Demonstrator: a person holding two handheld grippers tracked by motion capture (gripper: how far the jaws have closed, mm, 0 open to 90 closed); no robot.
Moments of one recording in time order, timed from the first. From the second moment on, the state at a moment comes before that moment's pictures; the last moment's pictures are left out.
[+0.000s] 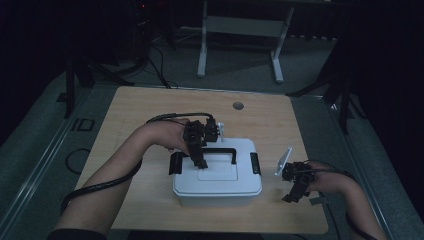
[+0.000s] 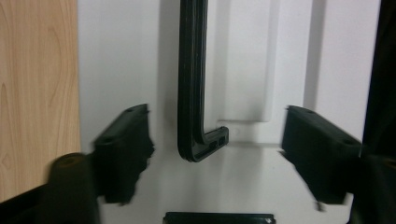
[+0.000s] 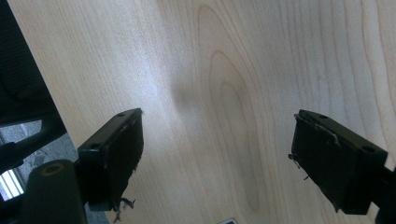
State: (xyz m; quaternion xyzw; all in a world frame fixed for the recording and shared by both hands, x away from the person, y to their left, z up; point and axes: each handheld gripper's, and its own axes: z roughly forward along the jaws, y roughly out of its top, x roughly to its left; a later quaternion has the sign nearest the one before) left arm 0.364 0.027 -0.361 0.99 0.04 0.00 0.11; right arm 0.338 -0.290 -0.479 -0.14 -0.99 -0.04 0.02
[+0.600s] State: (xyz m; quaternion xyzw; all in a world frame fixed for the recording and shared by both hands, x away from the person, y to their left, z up) left arm 0.363 0.074 -0.367 0.99 0.07 0.01 0.13; right arm 0.343 -0.289 -0.472 -0.15 -0.99 -0.06 -0.01
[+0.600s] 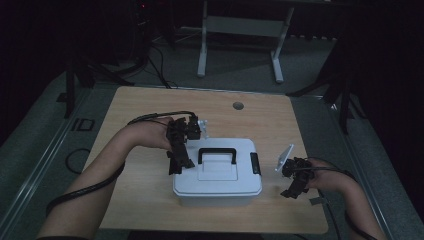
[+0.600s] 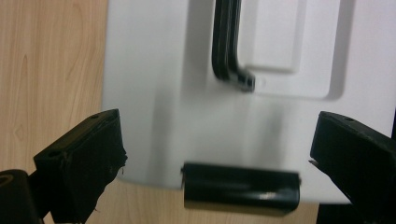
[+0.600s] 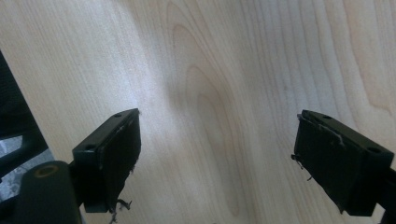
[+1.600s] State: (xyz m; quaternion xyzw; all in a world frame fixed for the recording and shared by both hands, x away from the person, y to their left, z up) left arm 0.354 0.170 -0.399 0.97 0.16 0.02 0.16; right arm 0.345 -0.288 -0.479 -0.18 -0.98 -0.08 -0.05
